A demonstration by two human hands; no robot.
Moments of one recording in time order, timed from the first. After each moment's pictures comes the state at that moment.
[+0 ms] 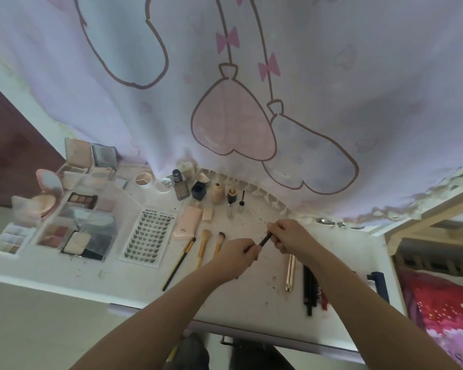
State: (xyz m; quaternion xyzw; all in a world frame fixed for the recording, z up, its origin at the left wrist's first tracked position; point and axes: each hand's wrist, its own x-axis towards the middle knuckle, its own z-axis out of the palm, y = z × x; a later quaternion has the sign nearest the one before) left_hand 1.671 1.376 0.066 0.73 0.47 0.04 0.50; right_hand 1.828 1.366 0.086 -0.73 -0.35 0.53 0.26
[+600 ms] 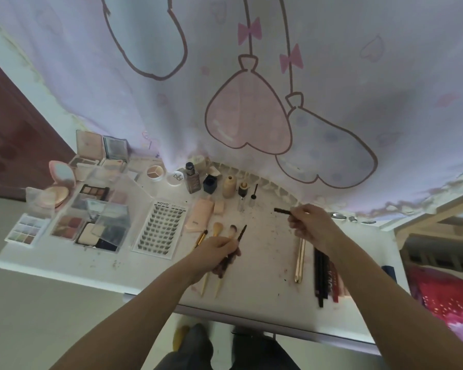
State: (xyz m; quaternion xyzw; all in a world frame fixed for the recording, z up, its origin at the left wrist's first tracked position) left_hand 1.597 1.382 0.069 0.53 0.49 0.05 0.69; right_hand 1.840 1.364 0.099 -0.69 -0.21 0.56 0.42
